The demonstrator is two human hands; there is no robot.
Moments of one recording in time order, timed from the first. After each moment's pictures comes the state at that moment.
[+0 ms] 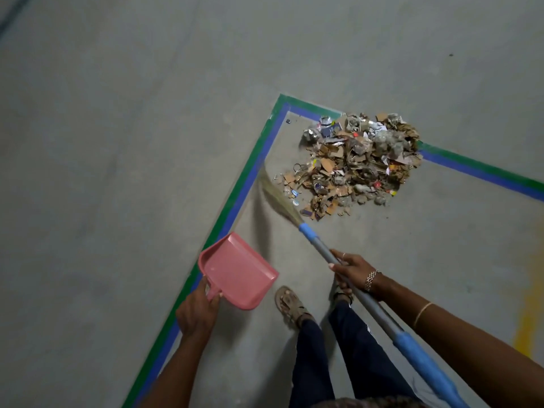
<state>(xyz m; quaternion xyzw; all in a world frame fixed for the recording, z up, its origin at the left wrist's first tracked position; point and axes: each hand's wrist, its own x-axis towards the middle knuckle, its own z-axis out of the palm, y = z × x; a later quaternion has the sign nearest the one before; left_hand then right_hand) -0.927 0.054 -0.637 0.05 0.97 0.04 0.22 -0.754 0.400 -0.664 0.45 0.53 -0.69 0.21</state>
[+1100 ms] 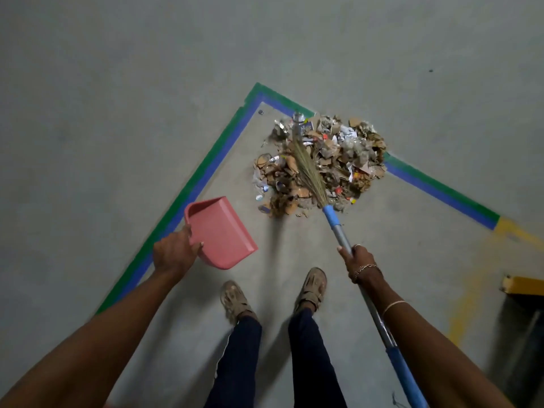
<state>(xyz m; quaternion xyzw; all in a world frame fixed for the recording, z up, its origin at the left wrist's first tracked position) -0.947 0.221 -0.678 0.20 0.96 -0.04 0.20 -0.674 0.581 -0.718 0.56 0.70 -0.39 0.22</state>
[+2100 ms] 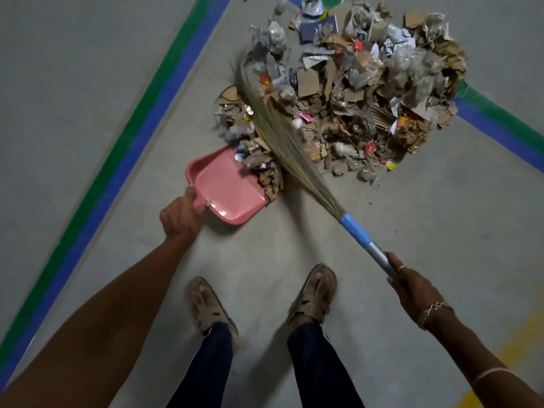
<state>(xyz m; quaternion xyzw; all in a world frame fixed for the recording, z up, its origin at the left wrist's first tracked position) -0.971 0.327 -1.091 0.12 0.97 -0.02 0.23 -0.577 0.687 -1.012 0.38 0.81 -0.33 0.29</state>
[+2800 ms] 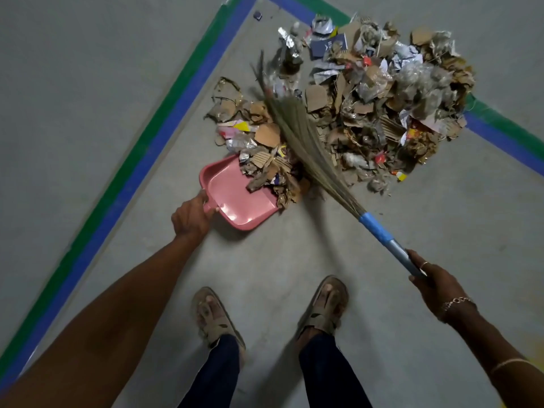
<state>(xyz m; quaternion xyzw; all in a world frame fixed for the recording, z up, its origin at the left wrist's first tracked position) -0.992 0.321 -1.111 0.11 0.96 0.02 0.26 -0.588 0.715 -1.033 0.41 0.82 -0.31 0.24</state>
